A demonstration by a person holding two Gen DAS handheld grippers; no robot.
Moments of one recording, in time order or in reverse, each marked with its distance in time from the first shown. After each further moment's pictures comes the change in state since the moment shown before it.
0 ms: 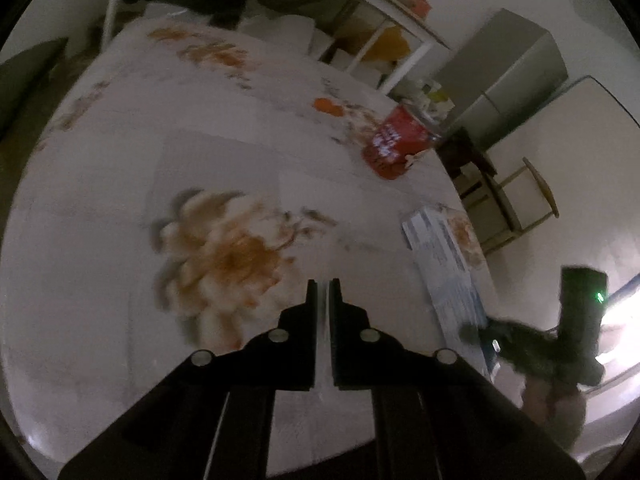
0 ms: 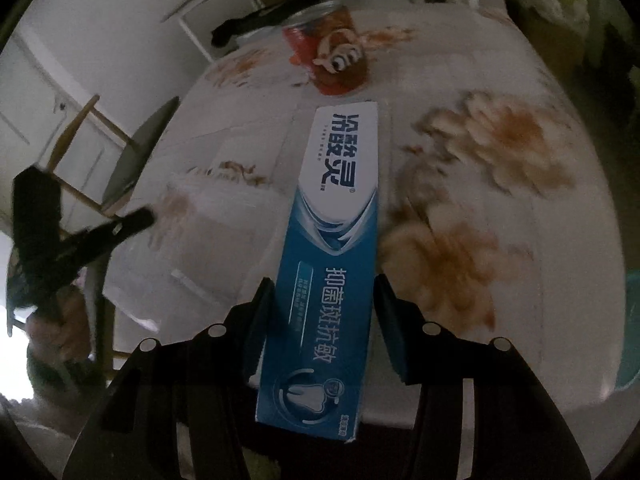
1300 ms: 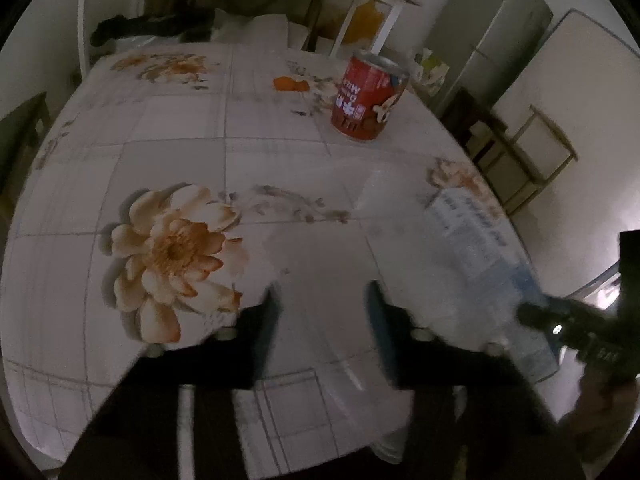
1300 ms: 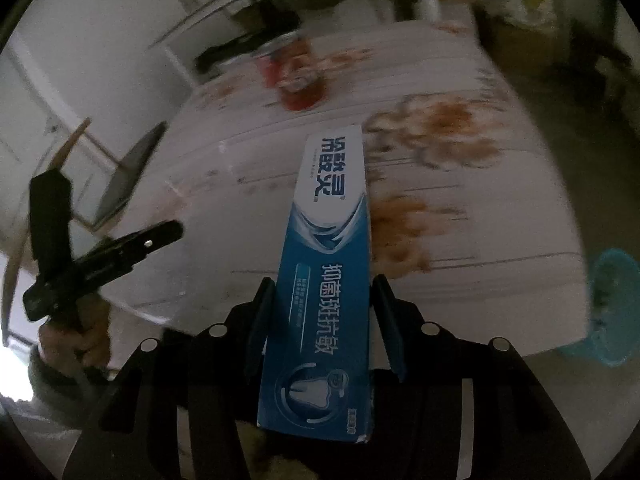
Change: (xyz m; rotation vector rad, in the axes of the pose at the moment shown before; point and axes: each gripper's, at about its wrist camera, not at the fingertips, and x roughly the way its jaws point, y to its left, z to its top) left arm 0.035 -0.048 -0.021 0.183 0.032 0.125; right arm -0.042 -0.020 -0.032 0.058 -0.110 -0.085
